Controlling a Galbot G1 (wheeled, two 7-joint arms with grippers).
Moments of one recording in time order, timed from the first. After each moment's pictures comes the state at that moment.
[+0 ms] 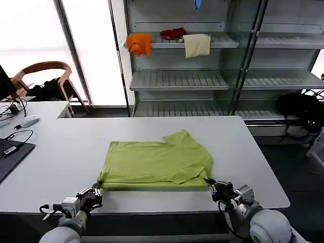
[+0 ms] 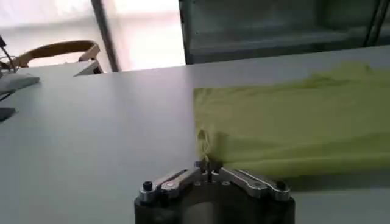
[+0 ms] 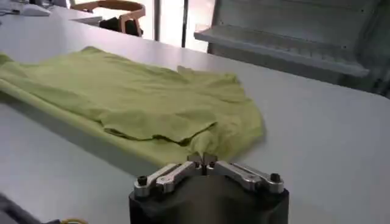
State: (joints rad) left arm 1.50 -1.03 -0.47 -2.18 -0.53 0.56 -0.38; right arm -1.35 0.74 0.30 2.16 0.60 -0.51 0.05
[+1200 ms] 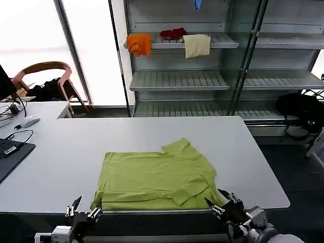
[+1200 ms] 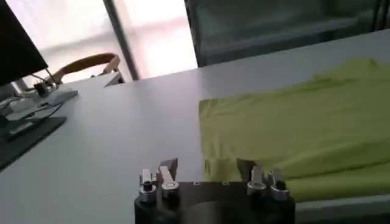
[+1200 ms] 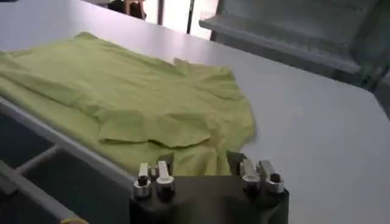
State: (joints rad) left arm 1.76 -1.03 -0.49 -2.44 -0.40 0.57 -0.49; right arm -1.56 0.66 0.47 2.33 0.62 -0.54 0.17
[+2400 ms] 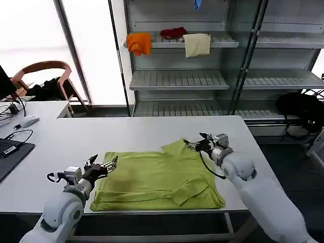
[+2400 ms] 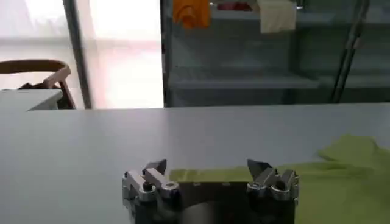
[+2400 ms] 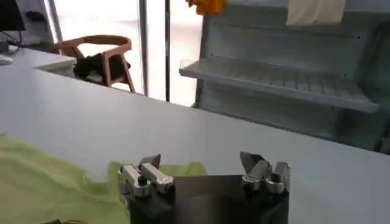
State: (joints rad) left arm 1.12 -1.01 -0.41 -1.93 -0.66 0.55 -0.21; right arm -0.52 1.08 -0.05 1.50 0.62 -0.57 -0.02
